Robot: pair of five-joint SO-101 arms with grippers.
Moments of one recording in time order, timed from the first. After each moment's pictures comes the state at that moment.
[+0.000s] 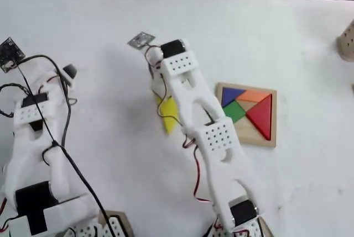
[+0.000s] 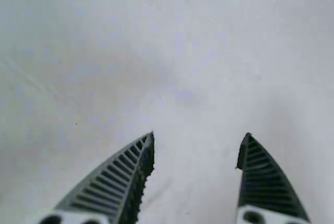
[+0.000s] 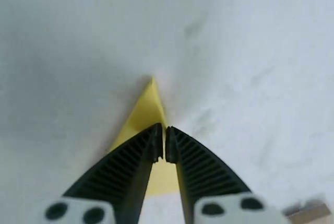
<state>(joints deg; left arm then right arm) -24.7 -10.3 41.5 26.6 25.4 -27.0 62.9 -61.6 97.2 25.8</state>
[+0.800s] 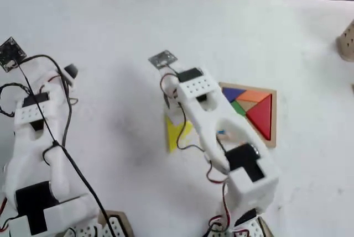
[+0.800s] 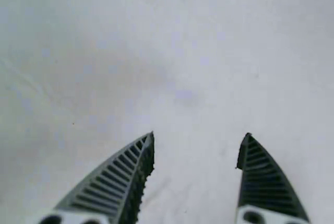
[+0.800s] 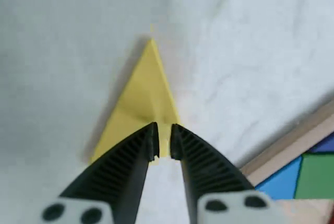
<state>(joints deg) -24.1 -10.3 41.5 26.6 25.4 -26.8 13.9 11.6 68.8 12.4</state>
